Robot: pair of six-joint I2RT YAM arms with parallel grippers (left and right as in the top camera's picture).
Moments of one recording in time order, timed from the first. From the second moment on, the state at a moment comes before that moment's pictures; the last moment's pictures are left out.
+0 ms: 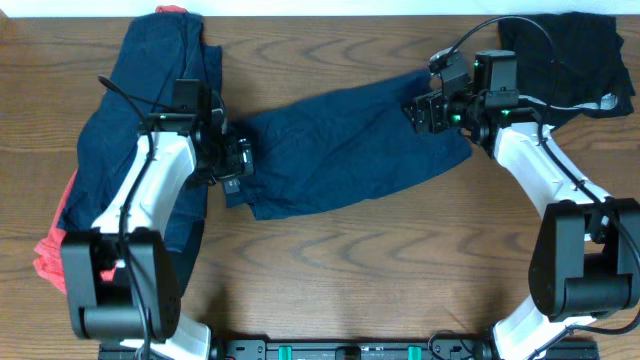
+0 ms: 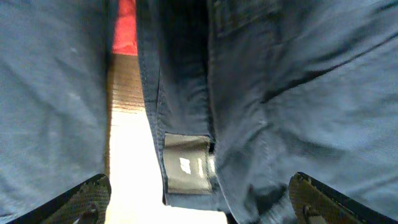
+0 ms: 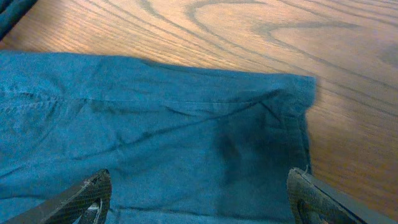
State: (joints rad) left arm -0.02 1.74 1.20 -0.87 0.13 -0.22; right arm 0.09 1.83 1.22 -0.21 -0.41 -0.15
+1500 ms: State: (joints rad) left arm -0.03 1.90 1.20 -0.82 0.37 -0.15; right arm 0.12 1.83 1.22 -0.19 -0.37 -0.10
